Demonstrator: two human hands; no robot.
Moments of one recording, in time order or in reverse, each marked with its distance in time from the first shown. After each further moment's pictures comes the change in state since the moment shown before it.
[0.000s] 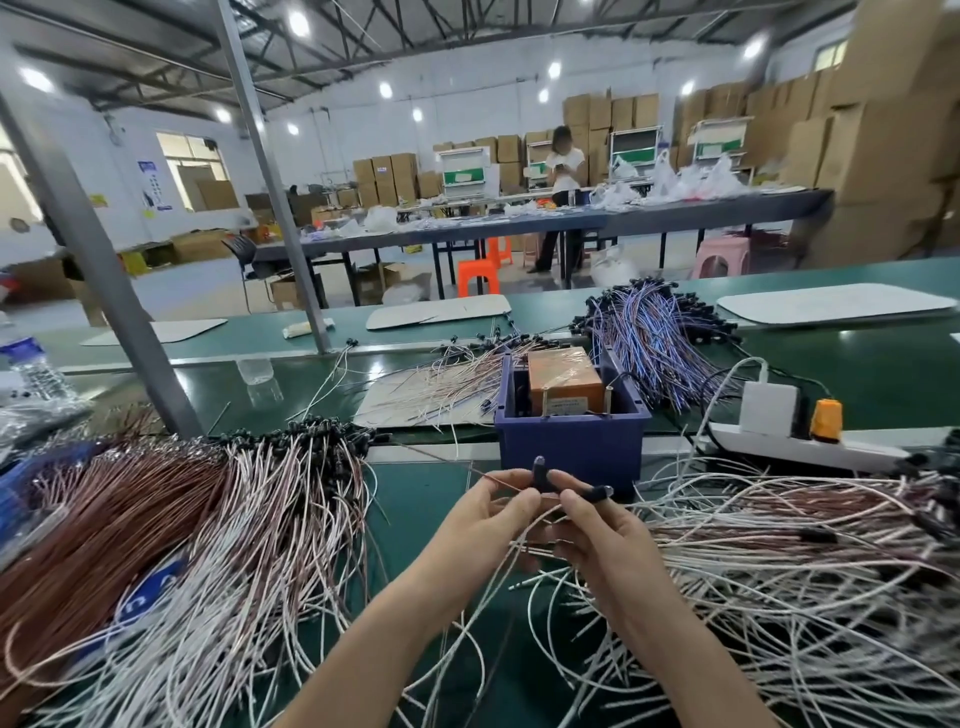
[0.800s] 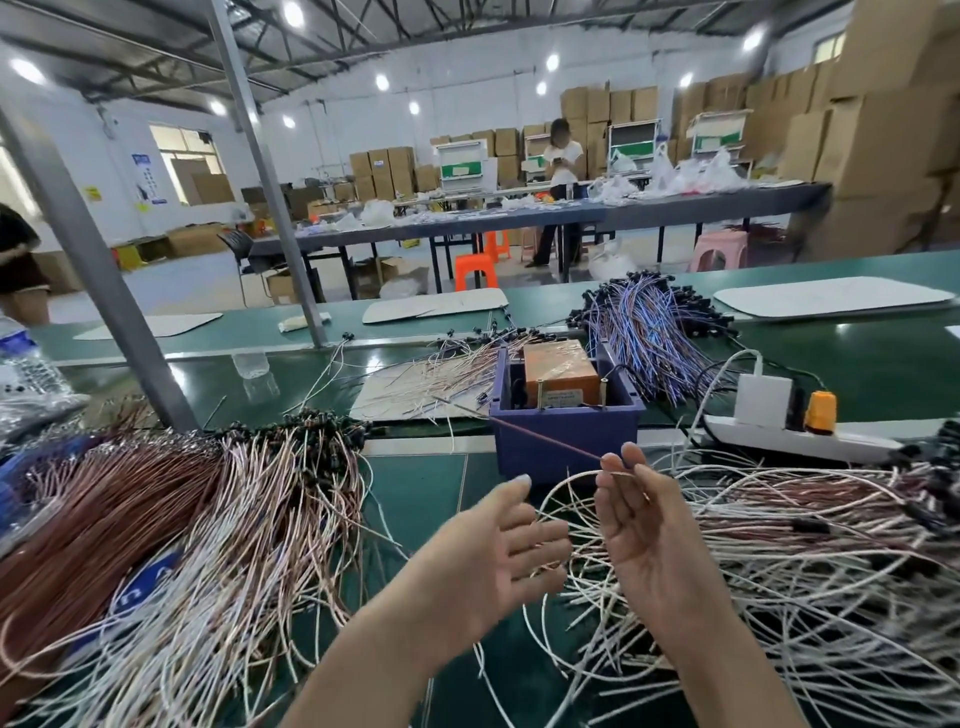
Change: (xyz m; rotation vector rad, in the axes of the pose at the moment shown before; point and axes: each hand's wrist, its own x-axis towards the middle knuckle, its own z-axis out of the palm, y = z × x) left_hand -0.036 0.030 0.018 -0.464 0.016 -0.398; right_hand -0.008 -0.023 -0.018 0.497 0.092 -0.061
